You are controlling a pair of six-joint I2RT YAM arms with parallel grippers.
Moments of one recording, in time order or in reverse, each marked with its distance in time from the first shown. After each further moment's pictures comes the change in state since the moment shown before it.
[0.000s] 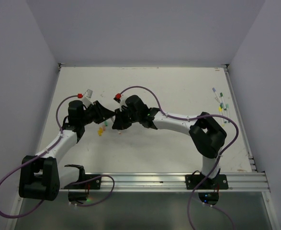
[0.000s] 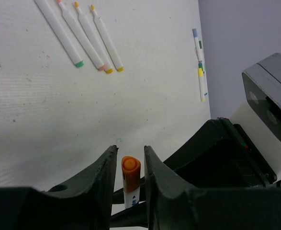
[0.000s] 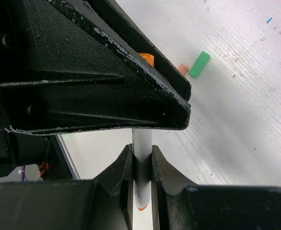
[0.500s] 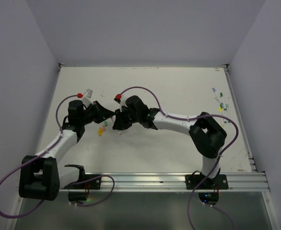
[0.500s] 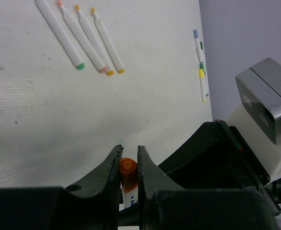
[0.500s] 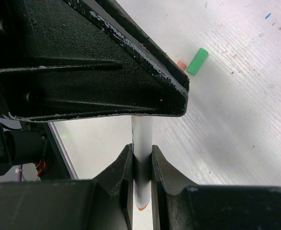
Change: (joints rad) left arm 0.000 0.000 0.006 -0.002 -0.007 0.008; right arm 0.000 0.000 -0.013 0.005 0.002 -0.003
